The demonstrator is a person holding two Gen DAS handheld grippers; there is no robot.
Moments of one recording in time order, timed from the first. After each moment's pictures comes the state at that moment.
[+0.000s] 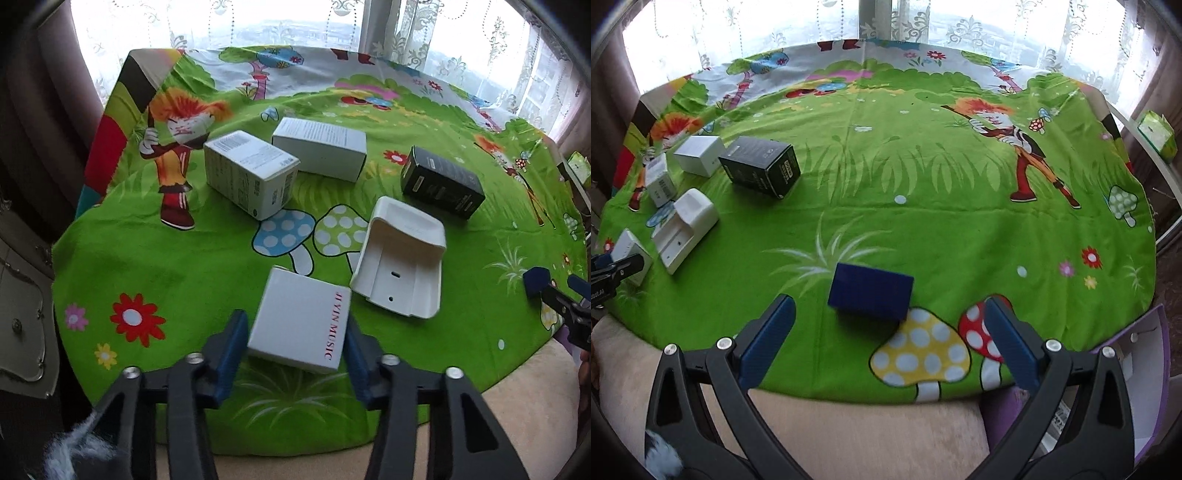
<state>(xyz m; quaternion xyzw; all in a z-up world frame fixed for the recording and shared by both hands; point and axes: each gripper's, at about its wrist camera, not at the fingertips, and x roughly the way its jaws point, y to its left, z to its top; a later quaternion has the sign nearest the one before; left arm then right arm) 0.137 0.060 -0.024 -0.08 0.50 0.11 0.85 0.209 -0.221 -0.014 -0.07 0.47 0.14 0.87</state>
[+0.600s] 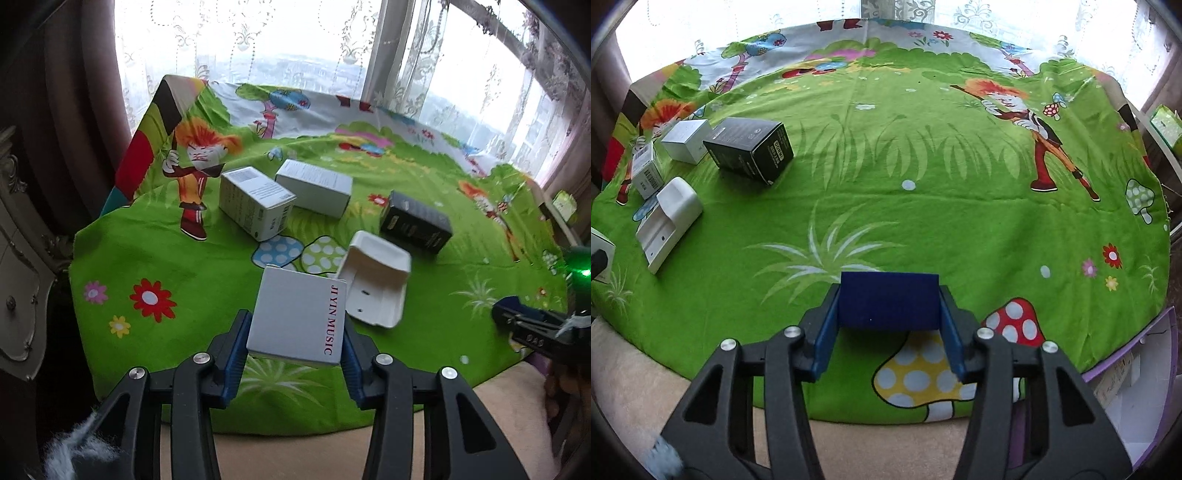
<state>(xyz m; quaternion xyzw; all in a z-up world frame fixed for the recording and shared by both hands) 0.097 0.049 0.005 -0.13 0.42 0.12 0.89 0.222 -0.214 -0.034 -0.08 0.49 0.14 0.86</state>
